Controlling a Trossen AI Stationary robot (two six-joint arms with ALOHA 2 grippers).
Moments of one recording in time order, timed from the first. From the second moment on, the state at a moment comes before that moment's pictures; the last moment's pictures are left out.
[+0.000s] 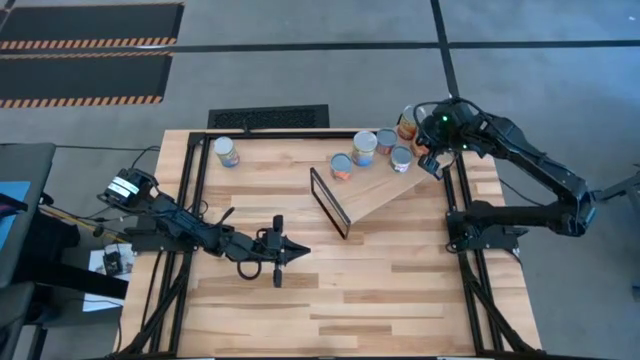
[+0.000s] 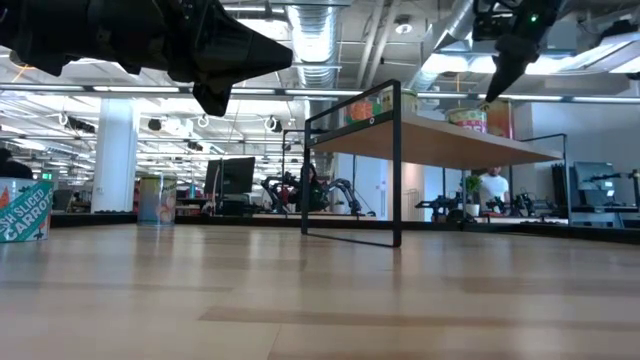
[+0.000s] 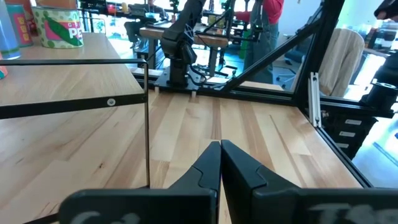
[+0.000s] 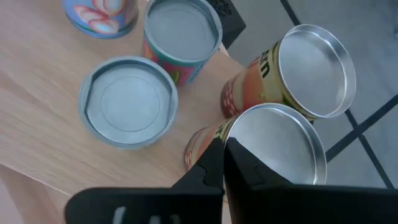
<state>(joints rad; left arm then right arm) -0.40 1.56 0.50 0.96 -0.43 -0.18 -0.72 1.03 1.16 -1.04 0.16 -0.32</state>
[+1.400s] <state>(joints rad) -0.21 1.28 0.80 -0.23 -0.70 -0.40 -0.06 0.57 0.75 -0.54 0.19 -0.15</state>
